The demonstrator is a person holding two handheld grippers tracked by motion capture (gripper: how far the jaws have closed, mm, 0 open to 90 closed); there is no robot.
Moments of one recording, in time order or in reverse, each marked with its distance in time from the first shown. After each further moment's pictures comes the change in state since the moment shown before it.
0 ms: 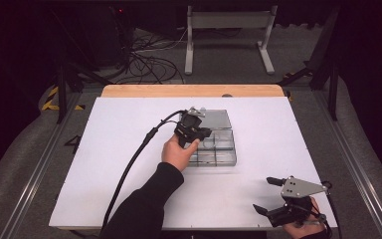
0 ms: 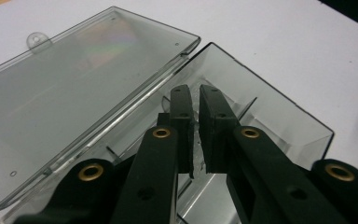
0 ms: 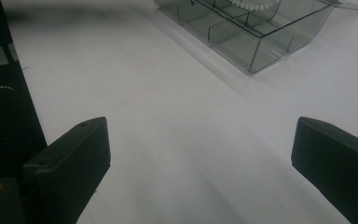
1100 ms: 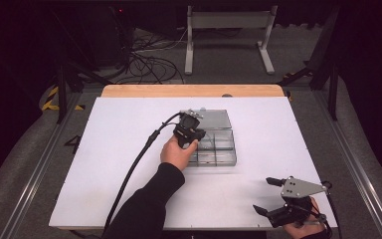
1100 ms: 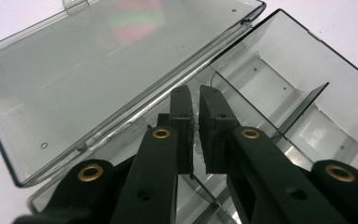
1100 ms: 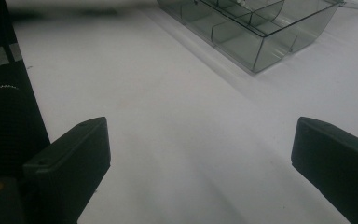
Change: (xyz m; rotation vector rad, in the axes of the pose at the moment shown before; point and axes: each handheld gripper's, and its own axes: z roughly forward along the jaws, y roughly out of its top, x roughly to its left) left arm 0.014 -0.010 0.021 0.074 0.119 -0.044; right arm 0.000 0.000 0.000 0.001 0.011 -0.003
